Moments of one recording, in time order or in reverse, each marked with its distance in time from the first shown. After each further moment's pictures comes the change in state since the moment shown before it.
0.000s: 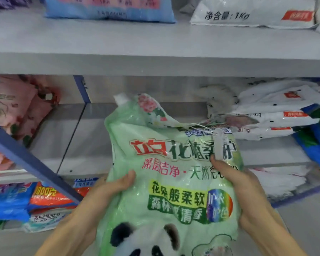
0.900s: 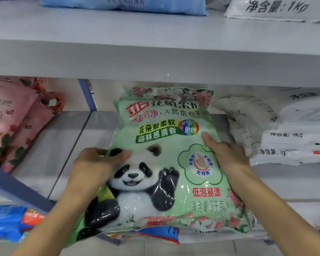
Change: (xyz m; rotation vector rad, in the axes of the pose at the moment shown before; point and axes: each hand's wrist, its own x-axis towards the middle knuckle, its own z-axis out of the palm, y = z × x) left_hand 0.120 0.037 -0.064 0.485 0.708 0.096; right_hand 0.146 -0.026 0.059 -0.522 -0.026 -0.168
